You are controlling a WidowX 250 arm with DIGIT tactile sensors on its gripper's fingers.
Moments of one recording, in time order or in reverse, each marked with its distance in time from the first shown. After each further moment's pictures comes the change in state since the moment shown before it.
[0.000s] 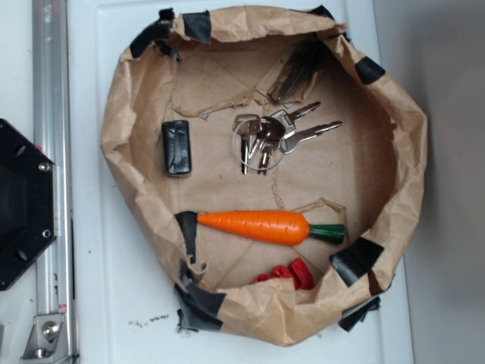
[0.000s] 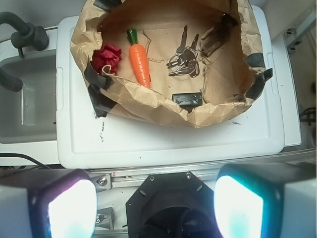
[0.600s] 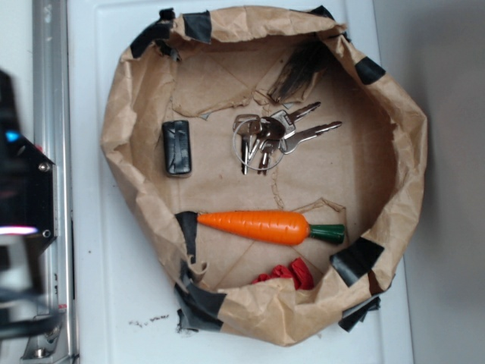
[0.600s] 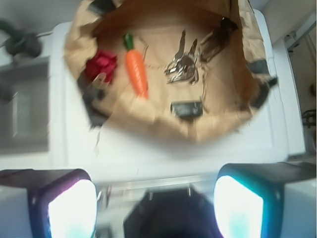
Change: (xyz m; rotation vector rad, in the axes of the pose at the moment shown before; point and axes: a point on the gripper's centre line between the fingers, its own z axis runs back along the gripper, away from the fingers) arm 0.036 0.008 -0.045 0.037 0.004 0.067
